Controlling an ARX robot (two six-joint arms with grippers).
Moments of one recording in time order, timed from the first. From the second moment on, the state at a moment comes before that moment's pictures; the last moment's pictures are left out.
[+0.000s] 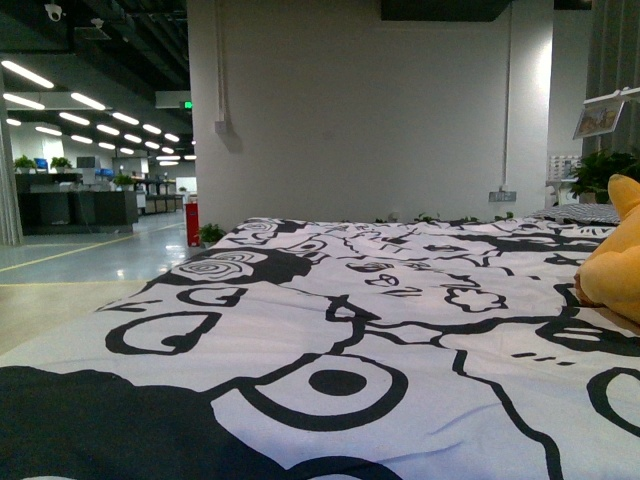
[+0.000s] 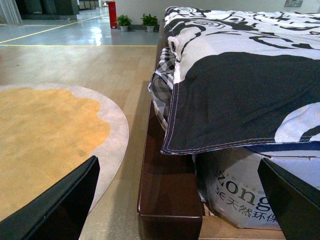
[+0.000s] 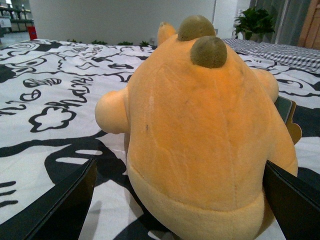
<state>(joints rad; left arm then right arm) 0.00 0.00 0.01 0.00 0.00 0.00 -0.05 1.15 0.37 0.89 0.16 -0.04</state>
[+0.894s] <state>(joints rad) 0.00 0.00 0.01 0.00 0.00 0.00 0.06 1.29 0.47 1.00 0.30 -0.20</state>
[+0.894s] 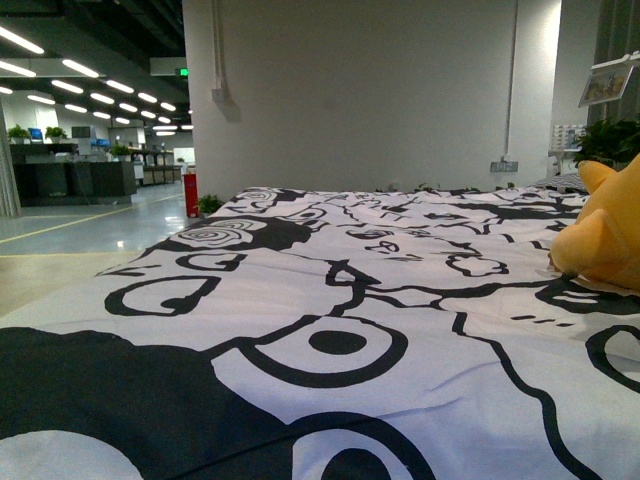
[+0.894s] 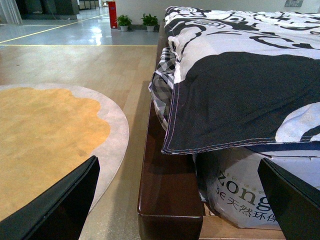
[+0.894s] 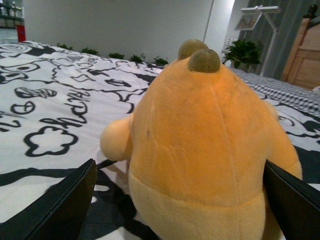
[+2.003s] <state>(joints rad) 0.00 0.00 0.01 0.00 0.00 0.00 0.10 1.46 0.56 1.11 0.35 -0.24</state>
